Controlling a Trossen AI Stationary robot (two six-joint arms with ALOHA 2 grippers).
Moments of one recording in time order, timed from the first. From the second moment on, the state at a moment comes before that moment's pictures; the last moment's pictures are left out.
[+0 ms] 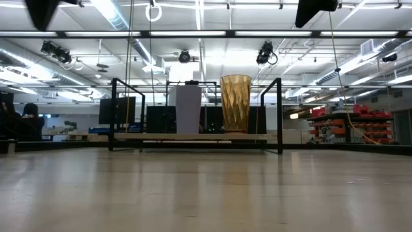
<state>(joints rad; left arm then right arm) -0.47 1.61 1.52 -1.57 -0.08 -0.94 0.19 1.38 1.52 -1.35 0.32 0.74</state>
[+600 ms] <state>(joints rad) -0.72 1.61 1.50 -1.45 -0.10 -1.45 0.28 1.35 1.18 -1.21 0.49 0.76</state>
